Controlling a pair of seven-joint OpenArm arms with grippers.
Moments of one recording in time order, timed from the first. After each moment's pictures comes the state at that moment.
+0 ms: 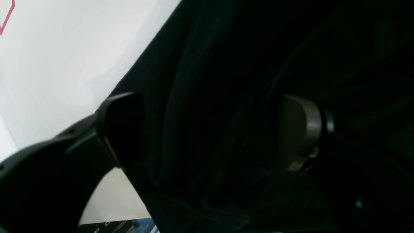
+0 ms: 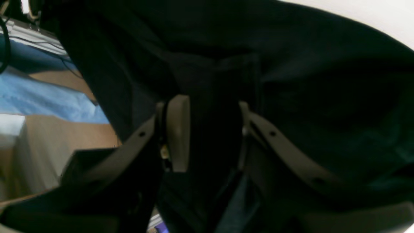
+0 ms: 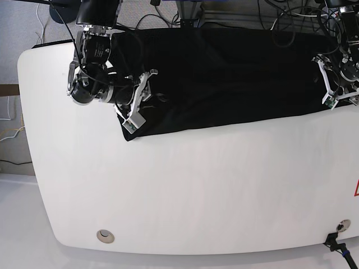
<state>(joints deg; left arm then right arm) 18.4 -28.6 -25.8 97.2 -3.7 -42.4 48.6 -2.5 3.3 10.6 98.4 53.3 39.7 -82.5</state>
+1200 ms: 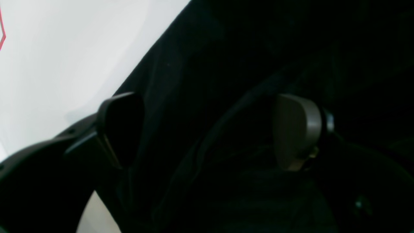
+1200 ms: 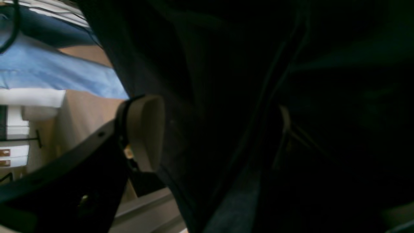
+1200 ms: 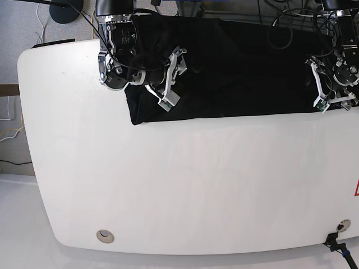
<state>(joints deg) 16.4 -28.4 -21.6 97.2 -3.9 -42.3 48.7 -7.4 -1.7 0.1 93.5 46.7 39.7 -78.0</state>
